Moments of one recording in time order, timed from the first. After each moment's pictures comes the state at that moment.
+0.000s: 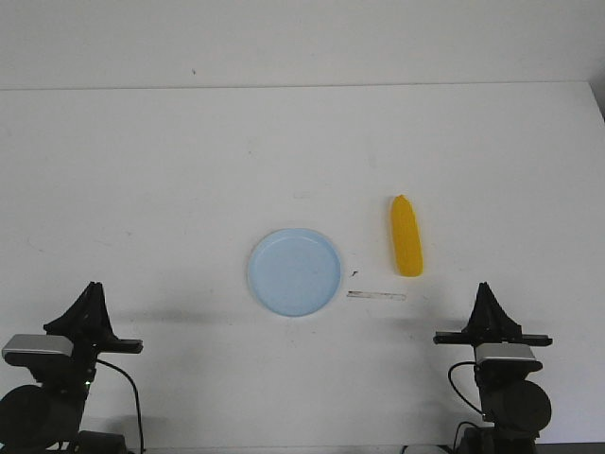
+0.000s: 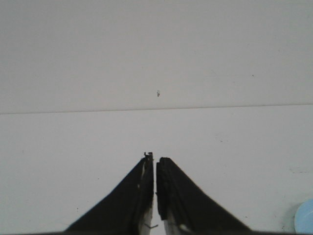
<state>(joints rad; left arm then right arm) -0.12 0.17 0.48 -0.16 -0.08 0.01 -0.01 0.00 0.01 0.11 0.03 0.00</state>
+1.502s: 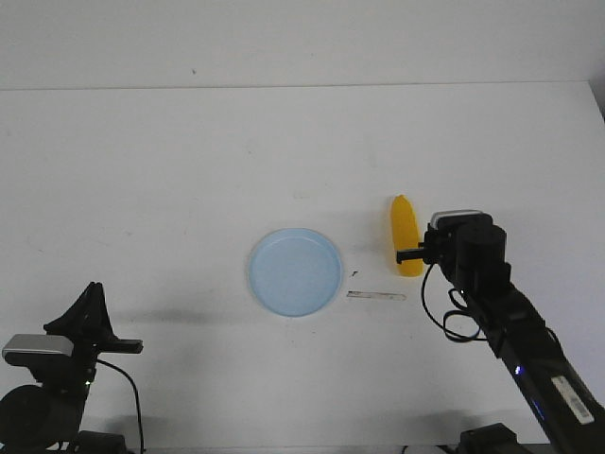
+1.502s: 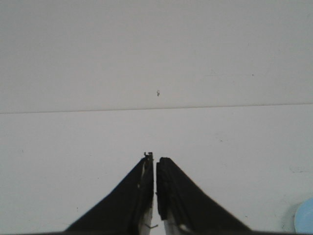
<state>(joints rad) -0.12 0.17 0.48 -0.16 -0.08 0.01 0.18 1.15 0.88 -0.31 0.03 0.12</state>
